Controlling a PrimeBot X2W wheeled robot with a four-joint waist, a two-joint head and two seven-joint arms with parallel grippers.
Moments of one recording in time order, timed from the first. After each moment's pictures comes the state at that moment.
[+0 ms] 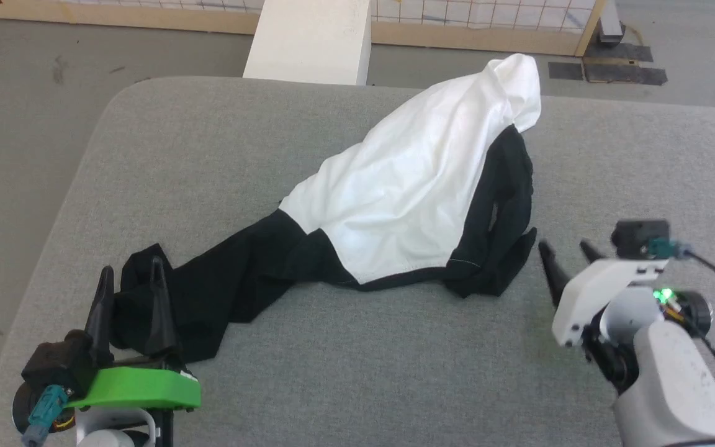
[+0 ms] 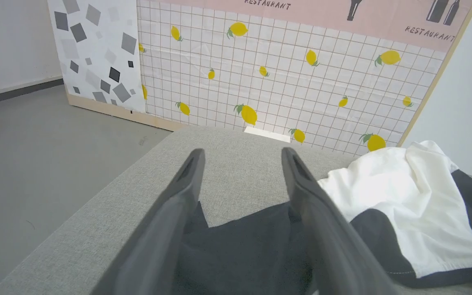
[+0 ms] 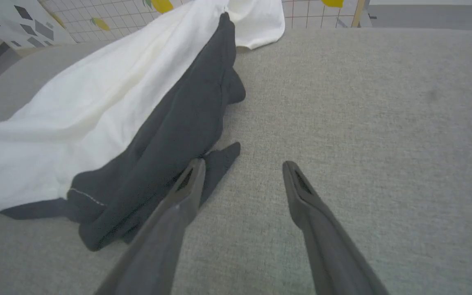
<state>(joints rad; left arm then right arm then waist) 0.00 0.10 0.06 -0.01 -0.28 -0.02 -0.26 -0.39 -0.05 -0.07 0.53 0.15 0.13 0.17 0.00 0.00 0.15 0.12</state>
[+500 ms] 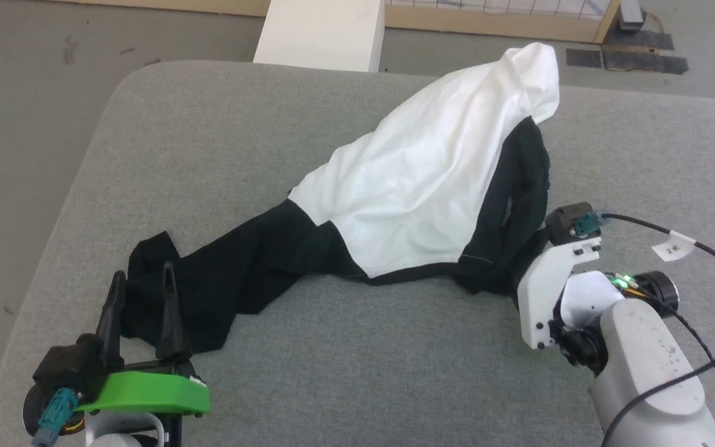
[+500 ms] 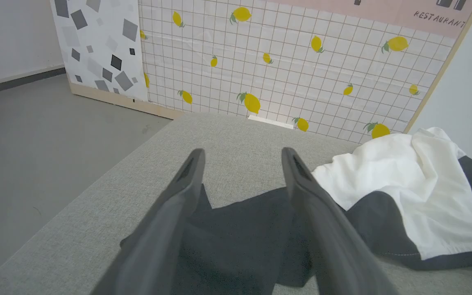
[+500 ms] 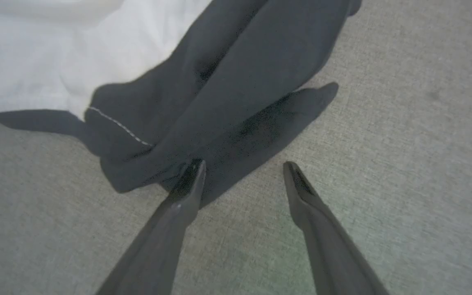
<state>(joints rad) 0.01 0.09 0.03 -0.01 -0.28 -0.02 -0.26 -0.42 -0.05 0.06 0.48 0.09 0.13 0.56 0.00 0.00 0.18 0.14</state>
